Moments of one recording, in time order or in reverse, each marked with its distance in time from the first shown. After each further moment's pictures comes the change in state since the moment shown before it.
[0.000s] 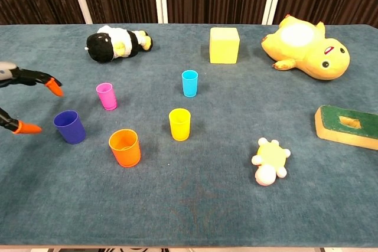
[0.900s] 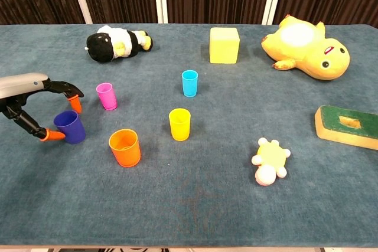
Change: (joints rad) left arm -0.070 -0.081 0.009 0.024 -0.082 -0.037 0.151; right arm -0.005 0.004 0.007 0.000 0.008 0.009 0.012
